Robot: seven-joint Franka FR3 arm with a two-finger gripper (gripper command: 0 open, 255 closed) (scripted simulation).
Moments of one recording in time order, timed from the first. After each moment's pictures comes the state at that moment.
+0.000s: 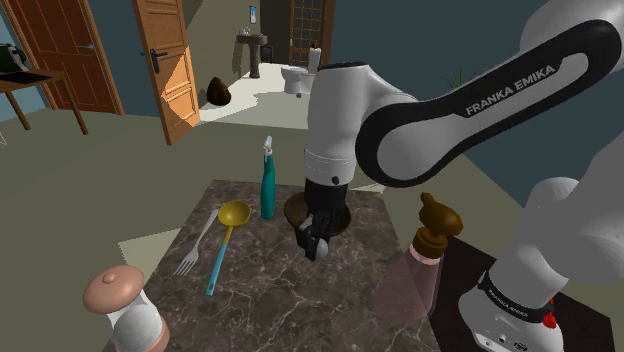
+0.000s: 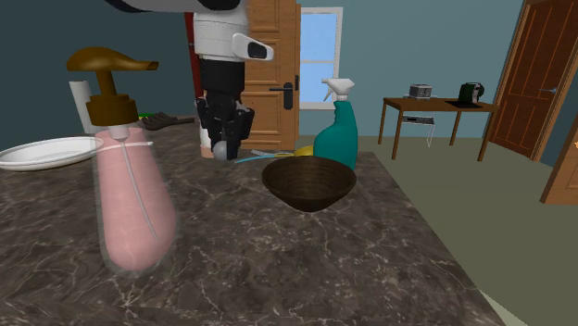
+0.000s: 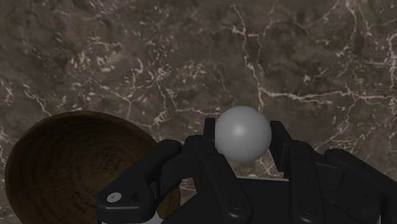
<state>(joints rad) 0.17 -0.21 0.52 -2.41 0.24 2.21 0.42</state>
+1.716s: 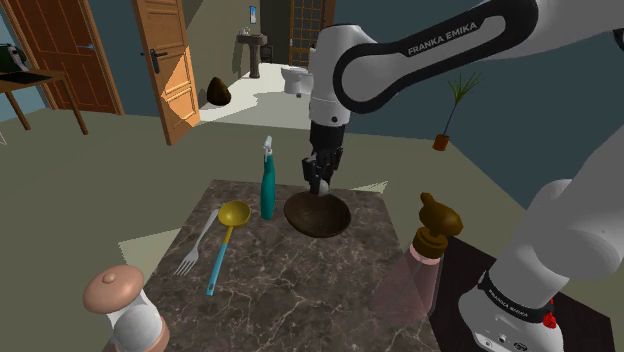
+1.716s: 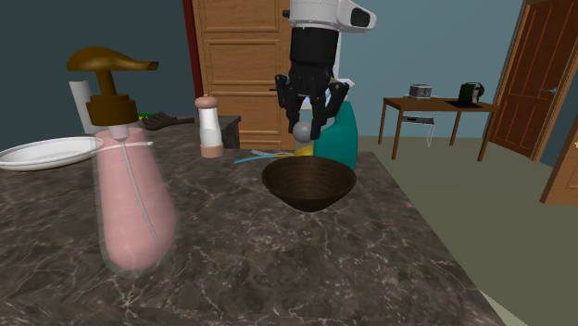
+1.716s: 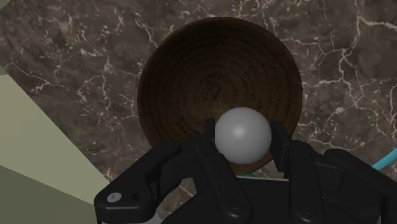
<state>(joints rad) 0.04 -0.16 0.32 -2.25 0.15 2.07 0.17</state>
